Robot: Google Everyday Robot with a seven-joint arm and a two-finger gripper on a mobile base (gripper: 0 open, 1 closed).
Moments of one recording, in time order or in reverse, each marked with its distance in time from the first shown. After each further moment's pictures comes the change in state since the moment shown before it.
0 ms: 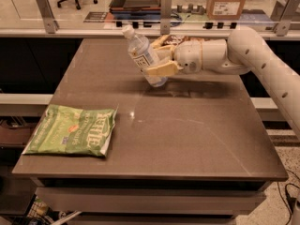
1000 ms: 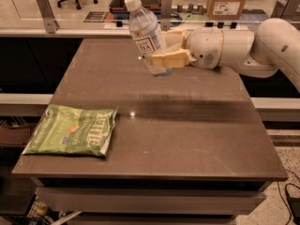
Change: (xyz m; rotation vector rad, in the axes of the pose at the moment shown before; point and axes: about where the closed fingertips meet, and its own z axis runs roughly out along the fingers) arm -0.091 0.061 -0.039 0.052 -0.138 -0.031
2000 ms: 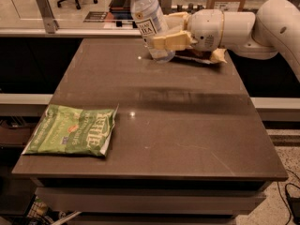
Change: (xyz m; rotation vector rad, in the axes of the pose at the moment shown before) arm -0.020 -0.037 -0.002 0.023 0.017 -0.016
